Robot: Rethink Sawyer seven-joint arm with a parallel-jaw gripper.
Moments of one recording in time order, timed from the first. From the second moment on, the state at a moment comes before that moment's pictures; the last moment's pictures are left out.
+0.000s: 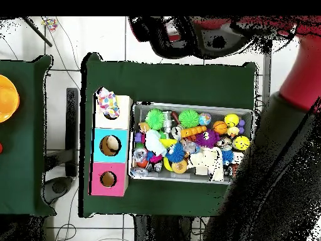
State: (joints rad) arm -0.26 -0.64 0.16 0.24 -0.10 1.80 1.29
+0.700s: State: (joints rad) arm -0.25 -0.62 0.16 0.17 -0.11 1.80 1.35
